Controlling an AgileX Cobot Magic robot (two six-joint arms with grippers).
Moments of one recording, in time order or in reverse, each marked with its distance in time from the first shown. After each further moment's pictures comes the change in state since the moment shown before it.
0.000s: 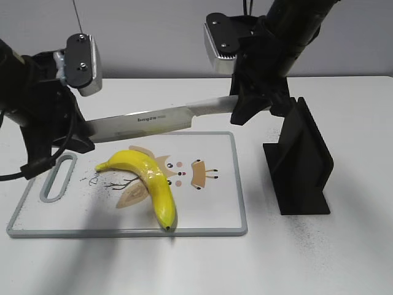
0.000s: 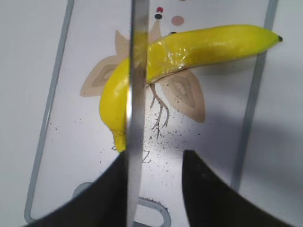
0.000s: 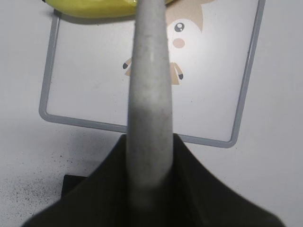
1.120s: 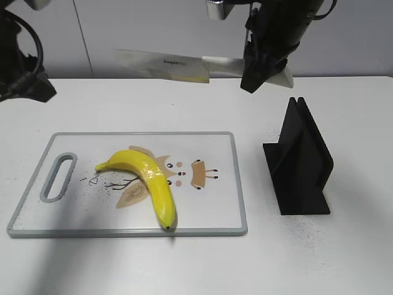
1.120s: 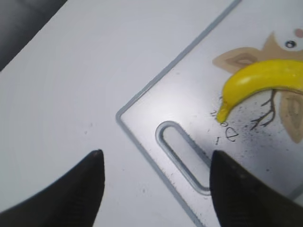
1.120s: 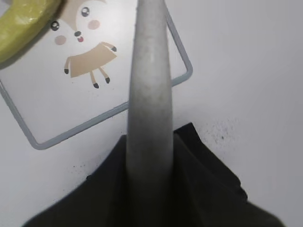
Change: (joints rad) left arm 0.084 -0.089 -0.149 0.321 0.057 -0.710; right arm 0.000 0.000 -0.154 -0.174 0.053 0.657
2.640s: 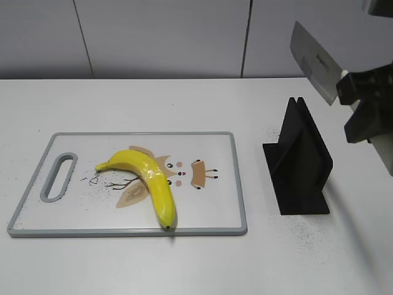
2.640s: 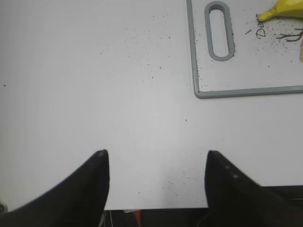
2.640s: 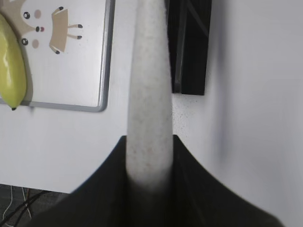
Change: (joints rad) left arm 0.209 -1.019 0.513 0.078 0.392 -0.512; right arm 0.000 -0.724 0.778 -0.144 -0.198 1.132
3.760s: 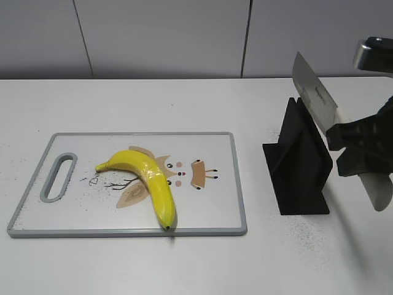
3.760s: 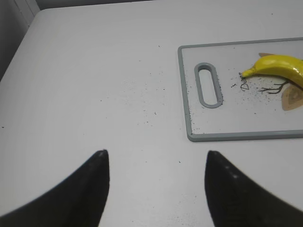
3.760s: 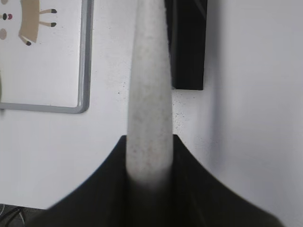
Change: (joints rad) left arm 0.004 -0.431 0.185 -0.017 -0.109 -0.002; right arm 0.000 0.014 0.182 -0.015 -0.190 0.031
